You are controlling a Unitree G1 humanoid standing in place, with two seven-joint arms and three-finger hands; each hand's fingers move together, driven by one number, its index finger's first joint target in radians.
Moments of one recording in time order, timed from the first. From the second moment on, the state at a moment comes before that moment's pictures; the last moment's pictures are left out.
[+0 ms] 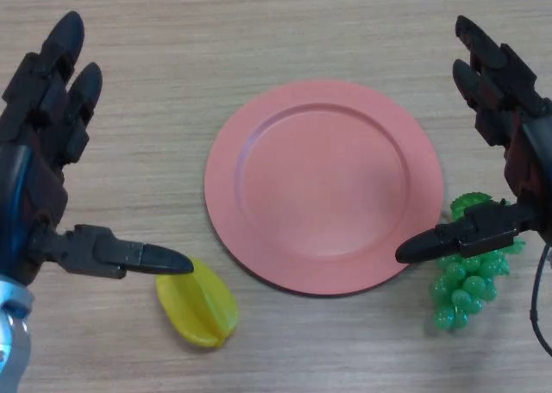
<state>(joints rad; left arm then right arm) 0.02 0.25 0.20 -0.61 -0.15 0.26 -0.17 -0.14 -0.24 -0.02 -0.38 -0.04 0.21 0.19</state>
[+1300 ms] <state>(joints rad) 0.25 0.18 -0.06 -0.30 0.27 0.04 0.00 -0.16 -0.22 0.02 -0.34 -0.04 0.18 0.21</state>
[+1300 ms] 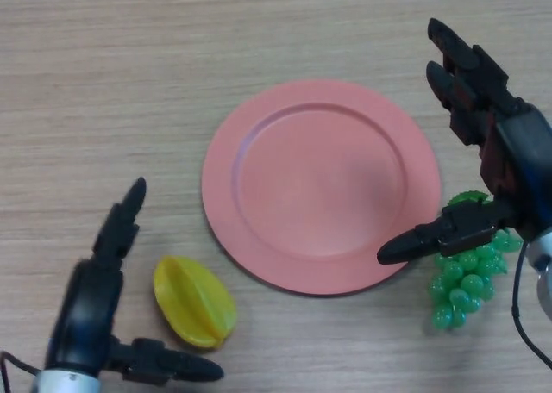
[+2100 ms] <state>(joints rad) 0.24 0.23 -0.16 -0.25 0.49 0.08 0.05 -0.13 -0.23 0.01 -0.40 -0.06 0.19 0.23</state>
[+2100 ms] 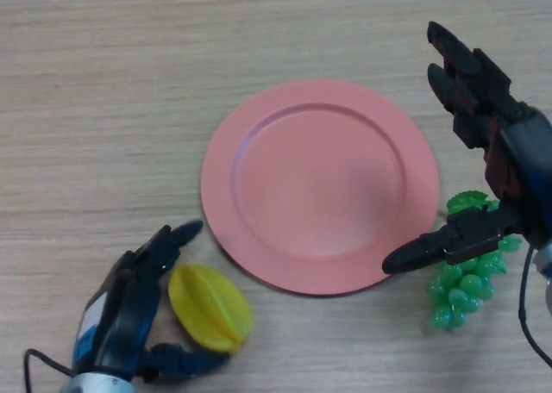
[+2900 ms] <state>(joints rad) 0.03 0.26 -0.12 -0.51 0.36 0.36 -0.34 -0.14 -0.24 -0.01 -0.40 -0.06 0.20 0.22</state>
